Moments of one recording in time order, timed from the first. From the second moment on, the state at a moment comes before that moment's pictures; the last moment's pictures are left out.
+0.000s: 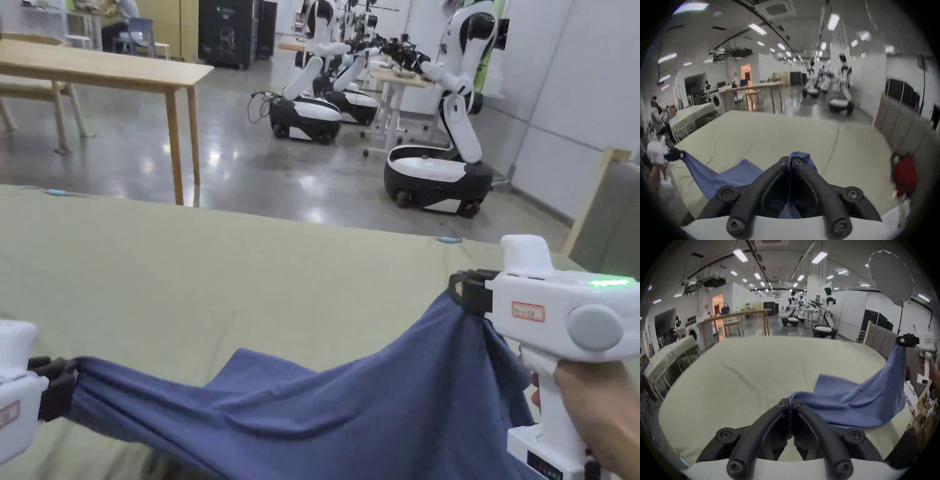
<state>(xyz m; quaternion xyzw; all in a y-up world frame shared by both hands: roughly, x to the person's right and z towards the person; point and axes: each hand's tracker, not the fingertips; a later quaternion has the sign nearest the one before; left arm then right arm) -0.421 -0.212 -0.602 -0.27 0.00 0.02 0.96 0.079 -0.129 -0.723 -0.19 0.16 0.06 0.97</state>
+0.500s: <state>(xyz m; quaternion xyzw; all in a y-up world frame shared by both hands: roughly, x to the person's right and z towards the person) -0.439 0.015 -0.722 -0.12 0.05 -0.02 0.99 0.117 0.083 -0.716 0.01 0.08 0.02 1.00</state>
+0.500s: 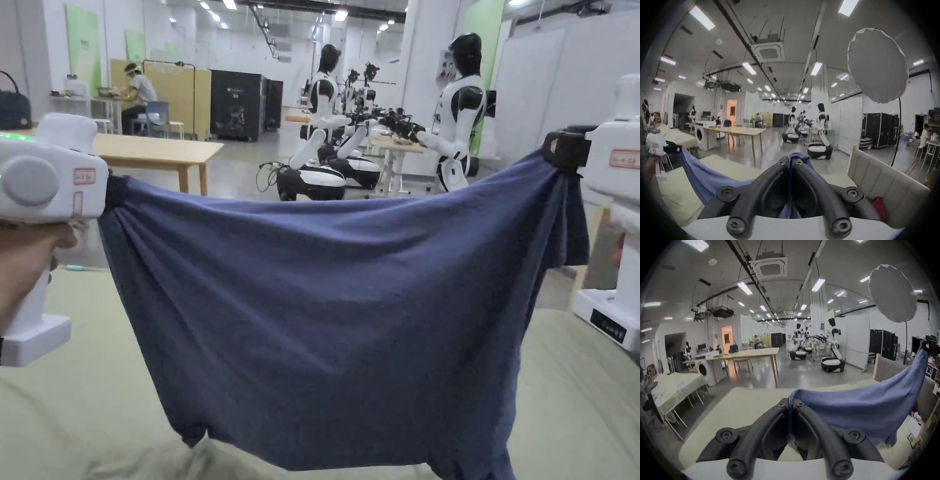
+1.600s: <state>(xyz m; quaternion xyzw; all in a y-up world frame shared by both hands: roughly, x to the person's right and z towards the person) -0.421 -0.117 -0.571 -0.12 0.02 0.04 0.99 0.166 -0.086 -0.578 -0.06 0.08 0.01 0.99</state>
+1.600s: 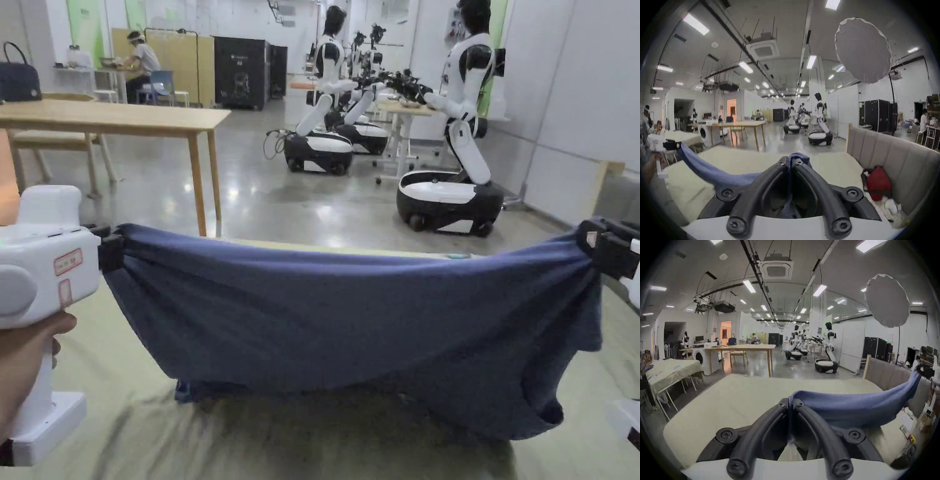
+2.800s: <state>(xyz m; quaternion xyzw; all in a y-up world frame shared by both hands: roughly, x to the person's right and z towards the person) -0.312 -0.313 -0.385 -0.32 -0.03 0.00 0.95 0.050 -0.297 -0.425 -0.29 0.14 0.00 0.95</state>
